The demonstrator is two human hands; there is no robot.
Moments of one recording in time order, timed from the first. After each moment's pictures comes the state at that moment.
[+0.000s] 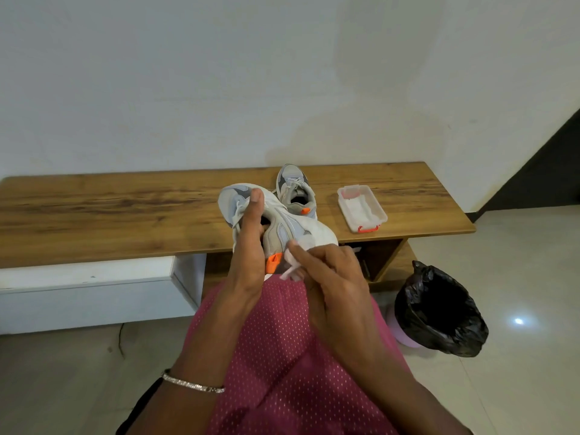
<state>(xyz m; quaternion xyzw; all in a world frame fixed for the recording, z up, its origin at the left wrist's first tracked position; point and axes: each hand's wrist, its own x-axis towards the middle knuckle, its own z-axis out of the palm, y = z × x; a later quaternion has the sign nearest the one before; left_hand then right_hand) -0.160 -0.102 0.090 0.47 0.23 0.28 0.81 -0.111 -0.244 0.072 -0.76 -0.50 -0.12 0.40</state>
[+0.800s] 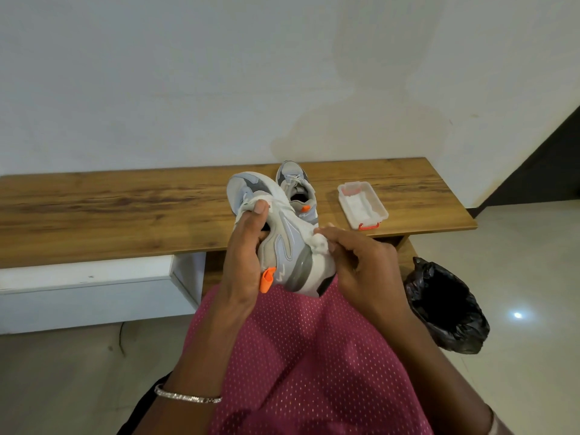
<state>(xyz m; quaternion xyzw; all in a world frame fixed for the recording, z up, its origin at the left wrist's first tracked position) -0.171 -0.104 0.086 0.50 0.24 0.30 0.78 -0.061 -0.247 0.088 -0.77 -0.48 -0.04 0.43</state>
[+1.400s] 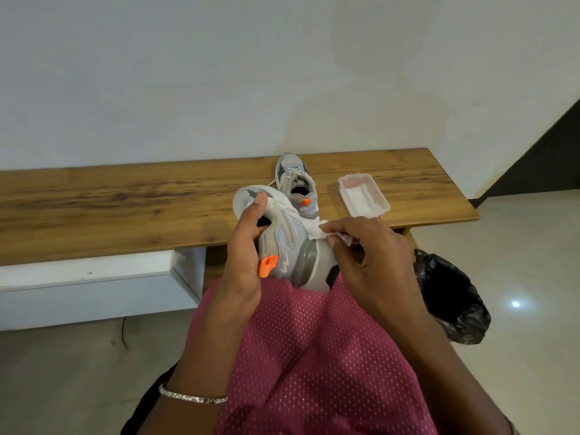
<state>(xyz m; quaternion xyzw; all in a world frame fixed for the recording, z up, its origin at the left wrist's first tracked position) -0.168 -0.103 0.089 0.43 0.25 0.27 0.82 -0.067 -0.249 0.106 -0.80 -0.46 -0.07 0.38</state>
